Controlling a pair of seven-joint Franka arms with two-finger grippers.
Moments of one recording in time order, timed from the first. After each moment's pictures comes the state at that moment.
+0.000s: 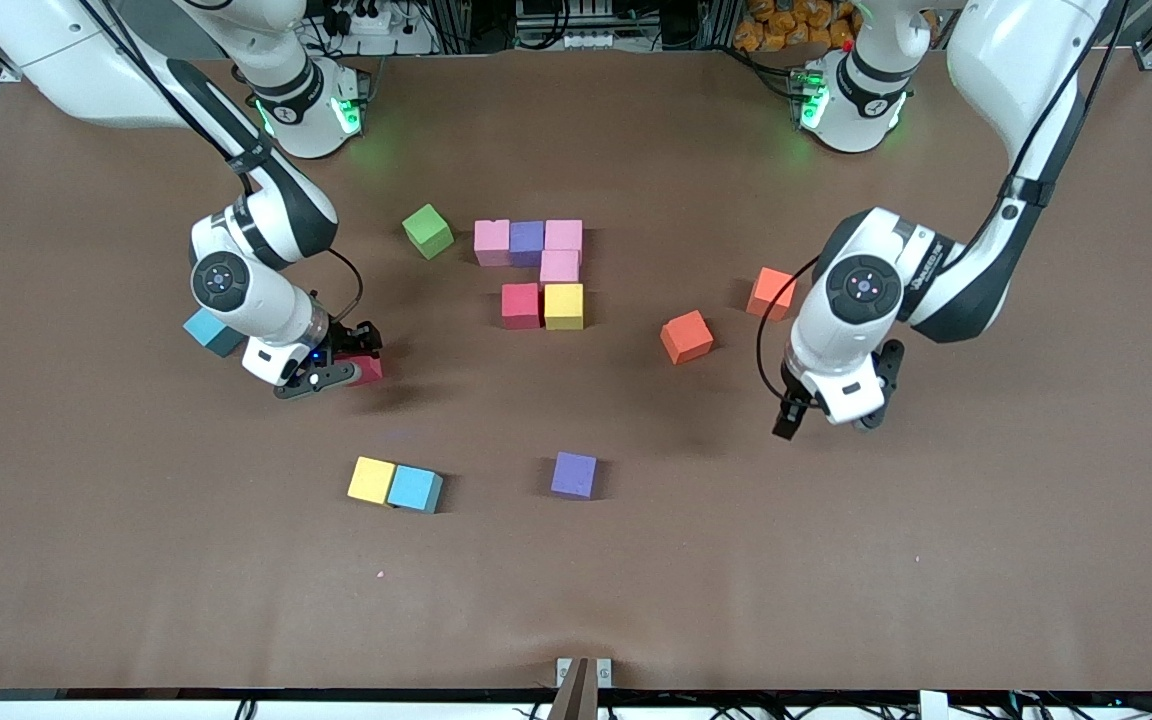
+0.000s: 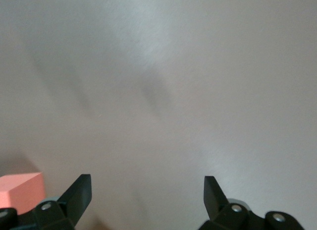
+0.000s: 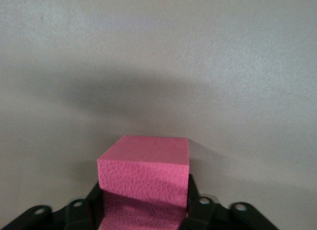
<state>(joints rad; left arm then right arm) 0.06 0.43 -0.51 -1.90 0.36 2.25 -1.75 -0.41 0.43 0.64 -2.26 -0.28 2.55 0.12</state>
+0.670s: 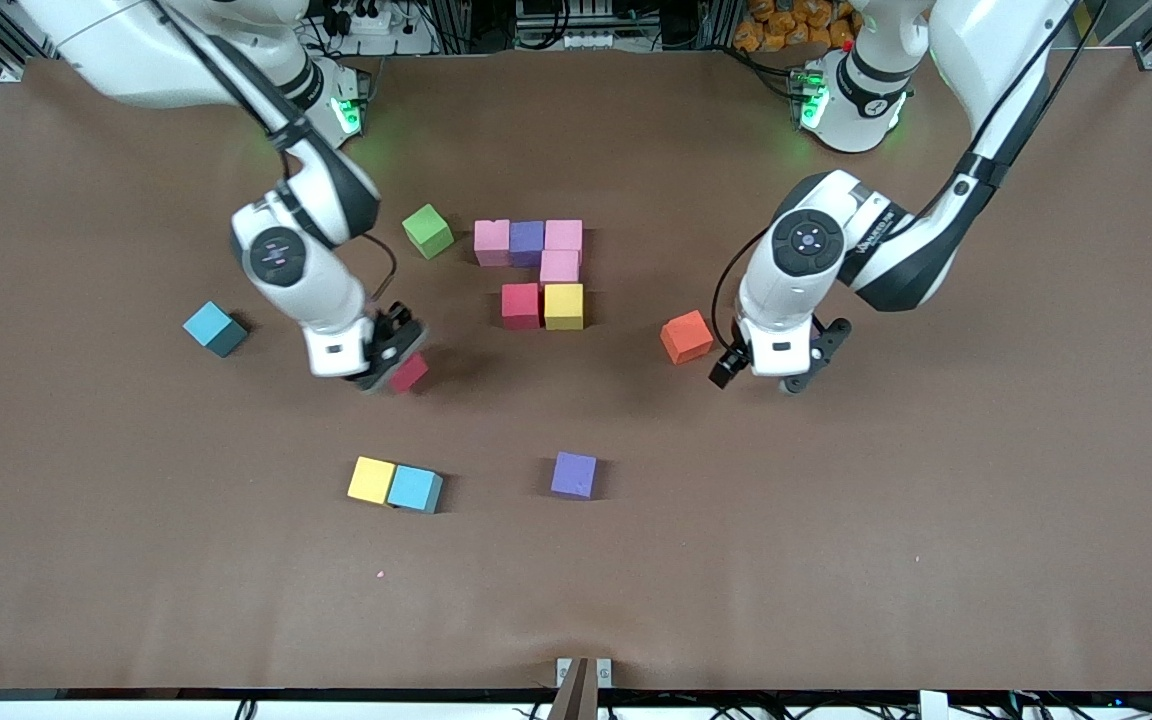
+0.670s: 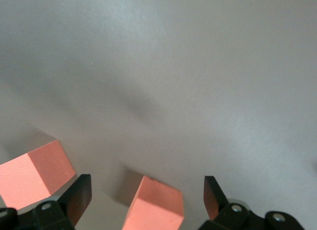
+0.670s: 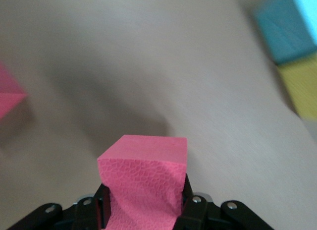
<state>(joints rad) 0.11 0.42 -0.68 -1.97 0.36 2.25 -1.53 -0.20 0.40 0.65 -2.18 -0.29 2.50 -0.34</state>
